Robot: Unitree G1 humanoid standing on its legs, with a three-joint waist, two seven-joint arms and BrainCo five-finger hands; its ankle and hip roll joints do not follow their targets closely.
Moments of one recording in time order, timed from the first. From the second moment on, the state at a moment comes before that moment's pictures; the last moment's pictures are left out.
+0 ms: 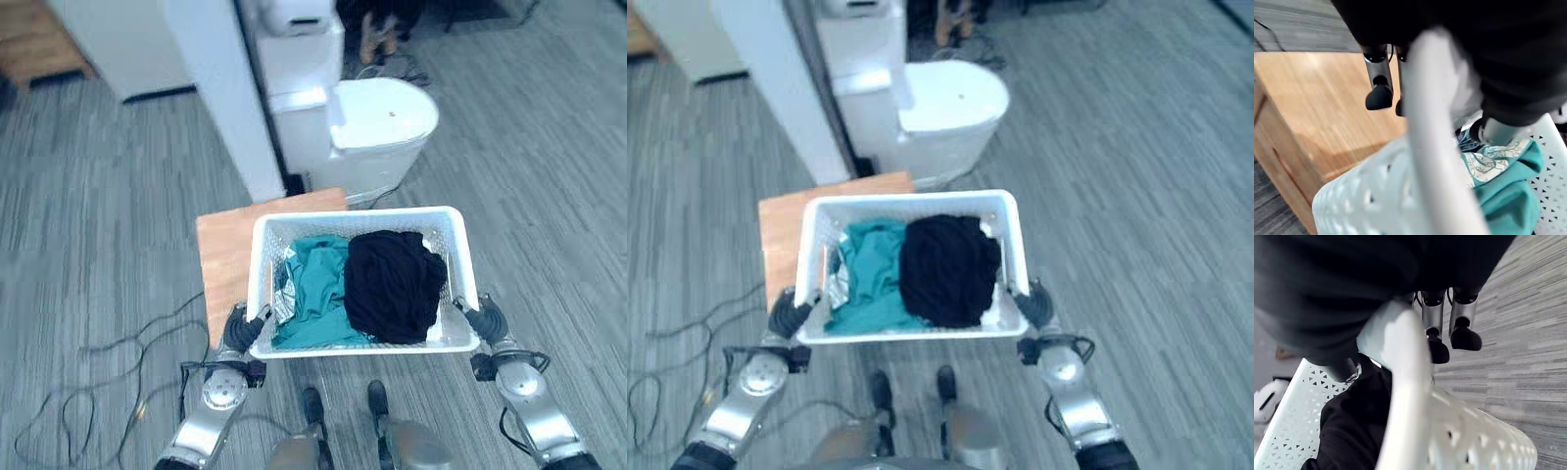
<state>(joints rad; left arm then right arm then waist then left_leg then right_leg) 0.09 0.43 -0.24 0.12 -0.13 0.01 0.21 0.12 -0.38 0.12 0.01 -0.07 0.06 -0.19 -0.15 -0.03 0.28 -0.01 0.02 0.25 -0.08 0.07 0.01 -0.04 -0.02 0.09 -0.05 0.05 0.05</state>
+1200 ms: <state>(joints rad) 0.20 0.39 -0.24 0.13 -0.11 0.00 0.16 0.16 -0.50 0.17 0.06 -0.04 0.01 -0.17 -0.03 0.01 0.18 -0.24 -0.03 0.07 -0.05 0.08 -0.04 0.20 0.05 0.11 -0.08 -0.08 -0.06</state>
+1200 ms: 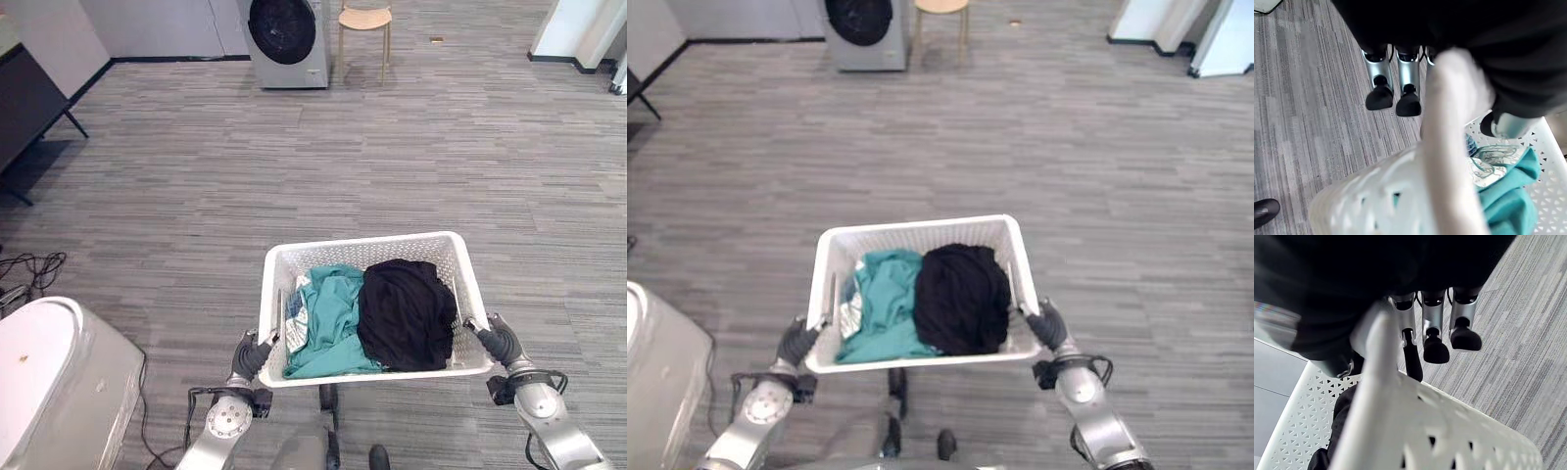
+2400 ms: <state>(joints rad) 0.15 0.38 -0.23 0.12 -0.16 -0.03 0.17 0.13 -0.49 0.13 0.04 -0.03 0.01 -0.15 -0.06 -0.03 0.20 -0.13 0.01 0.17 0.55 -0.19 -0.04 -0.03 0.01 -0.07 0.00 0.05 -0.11</state>
